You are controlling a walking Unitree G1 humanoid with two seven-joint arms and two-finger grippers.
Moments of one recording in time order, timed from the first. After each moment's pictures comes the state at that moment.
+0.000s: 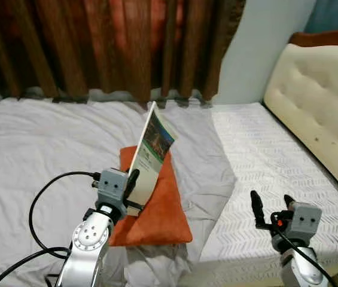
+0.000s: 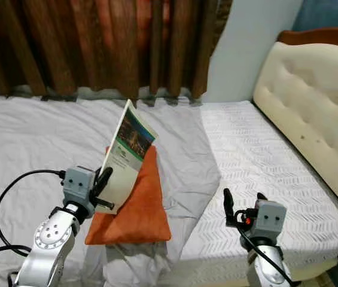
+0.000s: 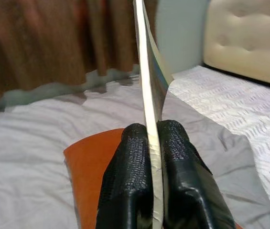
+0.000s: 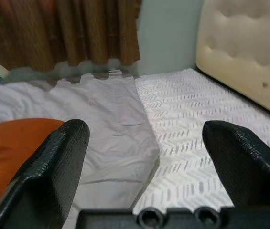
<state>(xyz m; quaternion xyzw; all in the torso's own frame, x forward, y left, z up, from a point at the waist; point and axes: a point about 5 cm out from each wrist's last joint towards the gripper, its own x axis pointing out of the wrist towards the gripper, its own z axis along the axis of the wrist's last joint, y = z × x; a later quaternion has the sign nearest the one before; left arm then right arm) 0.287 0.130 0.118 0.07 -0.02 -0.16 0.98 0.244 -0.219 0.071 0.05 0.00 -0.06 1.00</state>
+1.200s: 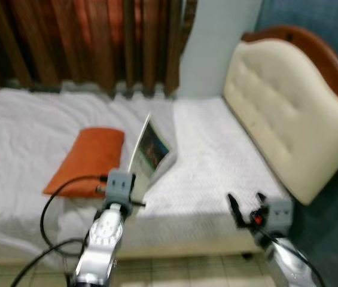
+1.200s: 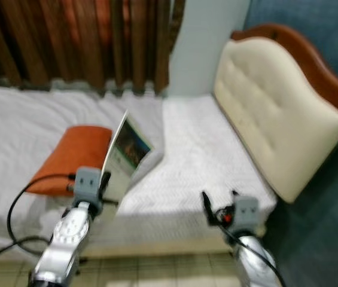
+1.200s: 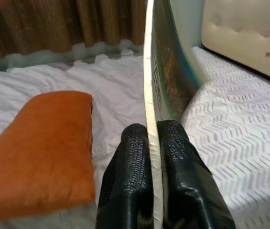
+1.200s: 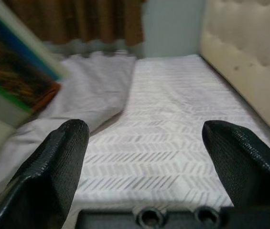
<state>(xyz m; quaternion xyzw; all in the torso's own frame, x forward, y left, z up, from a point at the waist) 0.305 0.133 0.089 0.06 0.03 -0.05 1.00 0.266 -0.186 0.062 0.04 0.03 0.07 1.00</state>
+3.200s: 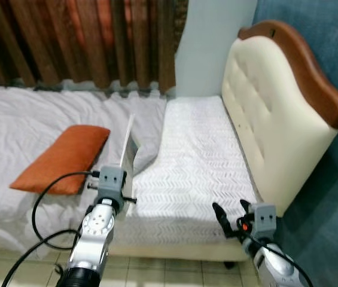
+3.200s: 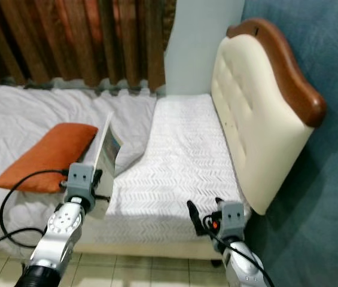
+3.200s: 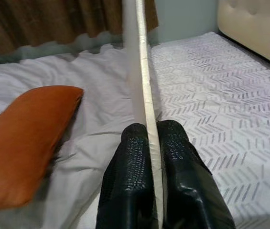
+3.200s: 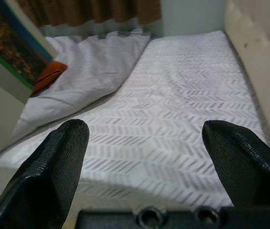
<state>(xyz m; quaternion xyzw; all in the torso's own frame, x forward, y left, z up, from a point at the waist) 0.319 0.144 0.086 0.07 0.06 -0.04 1.00 0.261 -0.175 0.046 0.04 0.06 0.10 0.99</state>
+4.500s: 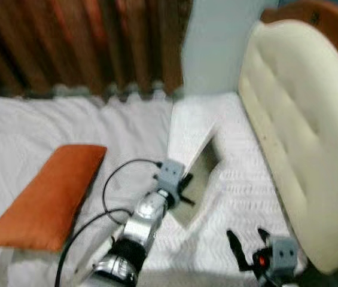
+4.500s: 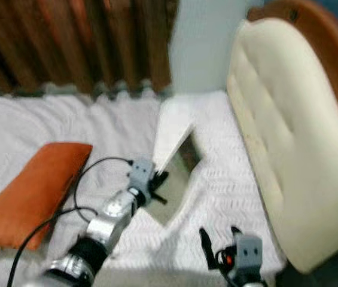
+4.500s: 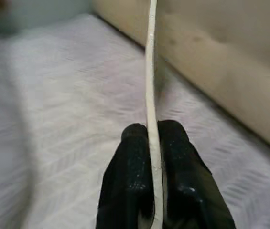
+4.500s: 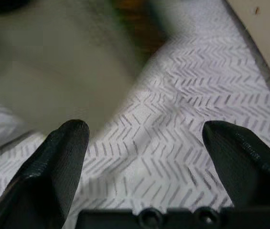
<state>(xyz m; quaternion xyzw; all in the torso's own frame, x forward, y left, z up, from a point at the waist) 0.345 0.022 0.103 -0.01 0.09 -0.32 0.95 0.180 -0.182 0.043 0.04 0.10 0.06 0.99</state>
